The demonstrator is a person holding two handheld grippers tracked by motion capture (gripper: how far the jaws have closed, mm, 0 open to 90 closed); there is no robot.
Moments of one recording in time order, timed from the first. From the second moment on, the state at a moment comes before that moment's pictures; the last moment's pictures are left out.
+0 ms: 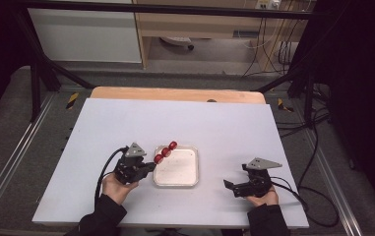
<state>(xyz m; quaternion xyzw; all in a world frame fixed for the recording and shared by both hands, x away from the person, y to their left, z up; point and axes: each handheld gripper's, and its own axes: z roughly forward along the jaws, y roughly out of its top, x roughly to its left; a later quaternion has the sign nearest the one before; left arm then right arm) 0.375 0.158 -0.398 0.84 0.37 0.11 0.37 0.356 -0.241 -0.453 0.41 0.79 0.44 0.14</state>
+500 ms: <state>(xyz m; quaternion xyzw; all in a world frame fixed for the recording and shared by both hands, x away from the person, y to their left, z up) 0.399 0.136 -0.415 0.85 0.39 0.10 0.34 0.355 -0.242 -0.454 0.40 0.79 0.44 0.13</state>
